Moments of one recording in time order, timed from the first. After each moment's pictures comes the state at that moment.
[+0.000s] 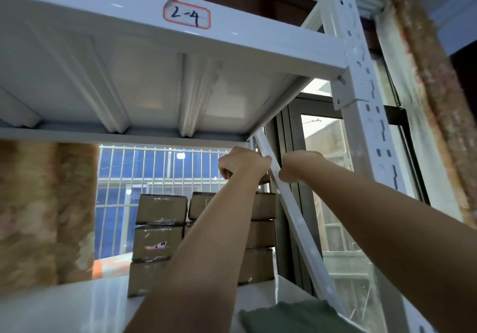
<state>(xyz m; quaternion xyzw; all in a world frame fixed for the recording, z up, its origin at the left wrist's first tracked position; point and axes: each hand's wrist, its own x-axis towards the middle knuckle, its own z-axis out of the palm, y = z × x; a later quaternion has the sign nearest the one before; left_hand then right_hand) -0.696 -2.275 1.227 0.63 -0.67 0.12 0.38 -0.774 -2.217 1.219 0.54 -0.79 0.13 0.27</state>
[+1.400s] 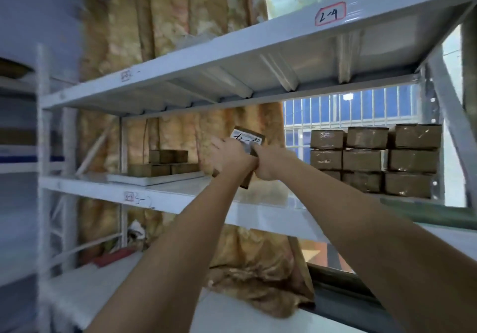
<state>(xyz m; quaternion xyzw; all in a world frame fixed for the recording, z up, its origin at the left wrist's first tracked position) -0.441 -2.040 1.095 0.81 -0.35 0.17 0.44 -0.525 -2.065 1.101 0.88 -0.41 0.22 0.11</state>
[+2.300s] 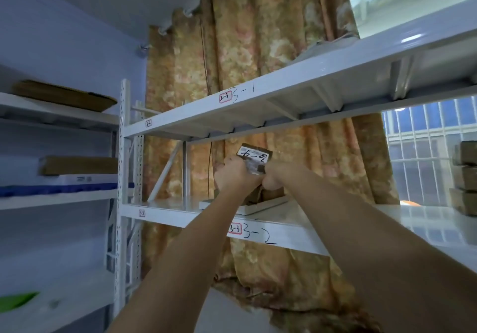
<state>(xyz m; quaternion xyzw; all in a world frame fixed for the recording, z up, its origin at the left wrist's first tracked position) -0.164 -1.937 1.109 0.79 -0.41 0.21 0.41 -0.252 -1.981 1.135 0.90 -0.40 0.17 0.06</state>
